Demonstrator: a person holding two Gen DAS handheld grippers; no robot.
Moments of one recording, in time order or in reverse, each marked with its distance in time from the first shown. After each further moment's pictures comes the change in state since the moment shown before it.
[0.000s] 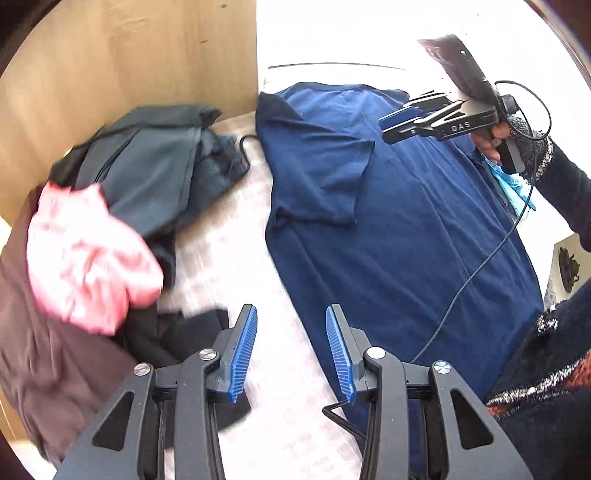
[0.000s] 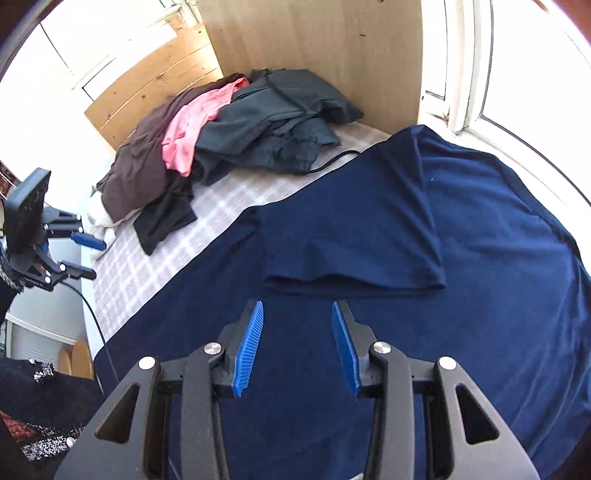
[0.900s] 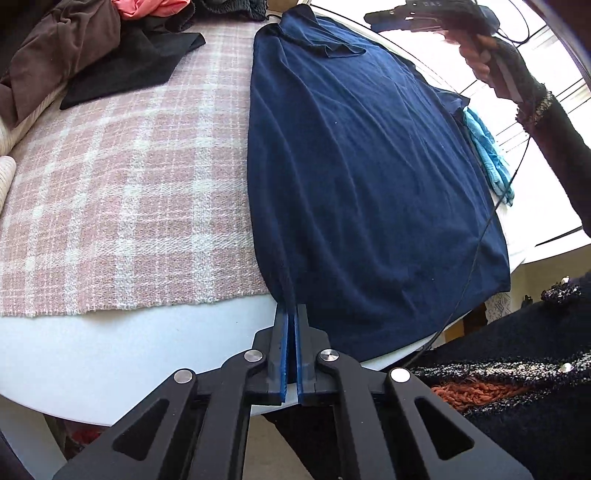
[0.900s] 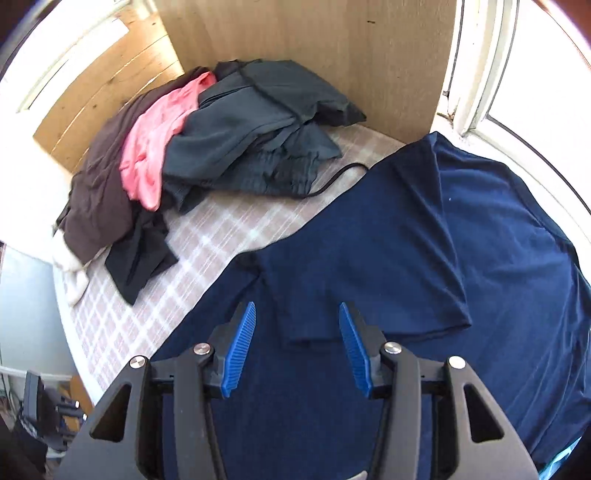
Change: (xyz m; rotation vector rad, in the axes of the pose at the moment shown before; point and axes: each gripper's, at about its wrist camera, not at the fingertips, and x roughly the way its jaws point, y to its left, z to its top) left arm 0.030 -0.081 -0.190 -0.305 -0.029 -0.166; right arm 0.054 0.016 0.095 0.140 0.082 -0.178
